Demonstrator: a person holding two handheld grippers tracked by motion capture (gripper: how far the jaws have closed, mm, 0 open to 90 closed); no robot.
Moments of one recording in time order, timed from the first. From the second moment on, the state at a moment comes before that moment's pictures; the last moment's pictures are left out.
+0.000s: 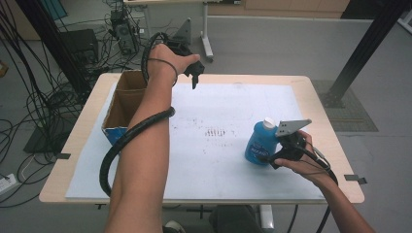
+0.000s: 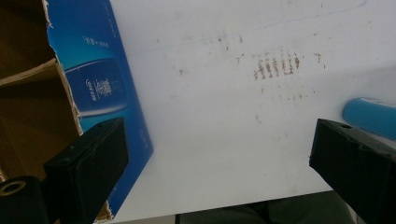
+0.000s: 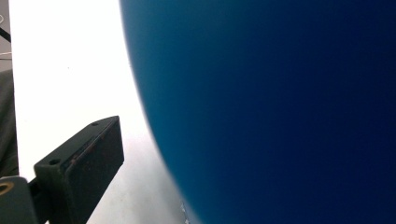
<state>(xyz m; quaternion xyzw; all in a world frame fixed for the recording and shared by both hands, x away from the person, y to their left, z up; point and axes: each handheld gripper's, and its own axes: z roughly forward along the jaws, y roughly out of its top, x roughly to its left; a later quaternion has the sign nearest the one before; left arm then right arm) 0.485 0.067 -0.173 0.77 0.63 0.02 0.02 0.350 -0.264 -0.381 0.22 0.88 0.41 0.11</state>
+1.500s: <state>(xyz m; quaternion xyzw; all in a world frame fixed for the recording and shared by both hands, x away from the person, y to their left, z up) 0.484 0.062 -0.171 0.77 0.63 0.02 0.02 0.350 -0.264 -0.378 0.22 0.88 0.41 0.12</state>
